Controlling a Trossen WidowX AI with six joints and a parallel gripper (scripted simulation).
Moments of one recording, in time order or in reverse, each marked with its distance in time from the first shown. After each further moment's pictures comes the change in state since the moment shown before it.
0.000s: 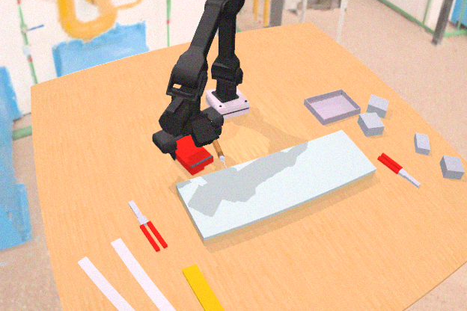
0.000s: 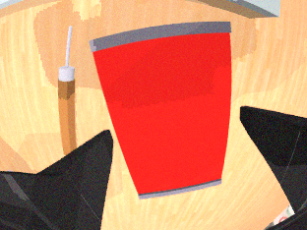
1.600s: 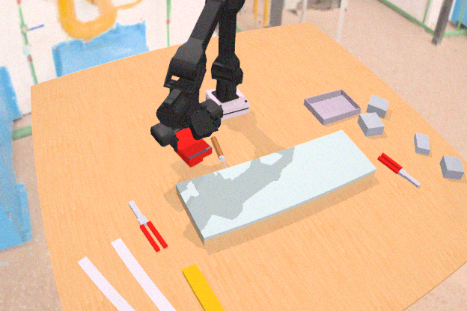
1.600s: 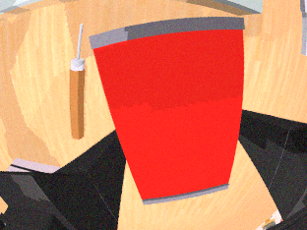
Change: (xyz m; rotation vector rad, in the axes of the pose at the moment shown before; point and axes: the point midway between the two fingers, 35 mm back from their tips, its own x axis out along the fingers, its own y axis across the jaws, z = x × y) arm -0.024 -0.001 -0.004 0.005 0.010 0.017
